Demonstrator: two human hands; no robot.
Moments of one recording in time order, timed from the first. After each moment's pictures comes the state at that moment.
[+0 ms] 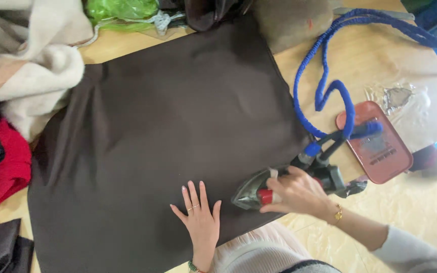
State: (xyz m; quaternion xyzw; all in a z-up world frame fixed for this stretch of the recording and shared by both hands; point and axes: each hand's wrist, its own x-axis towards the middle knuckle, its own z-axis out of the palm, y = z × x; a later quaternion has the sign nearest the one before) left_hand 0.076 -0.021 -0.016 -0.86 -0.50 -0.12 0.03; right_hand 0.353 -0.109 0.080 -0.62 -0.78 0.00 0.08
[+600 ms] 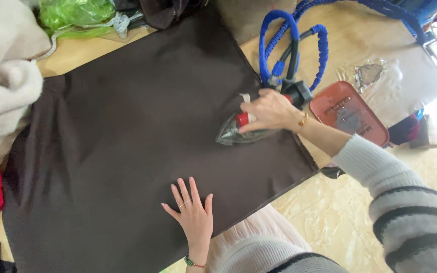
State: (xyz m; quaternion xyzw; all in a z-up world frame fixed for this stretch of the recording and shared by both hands) left_hand 0.102 -0.030 -0.013 -0.87 -0.49 -0.10 0.04; right_hand 0.491 0.013 0.063 -0.59 -0.79 -0.14 0.02
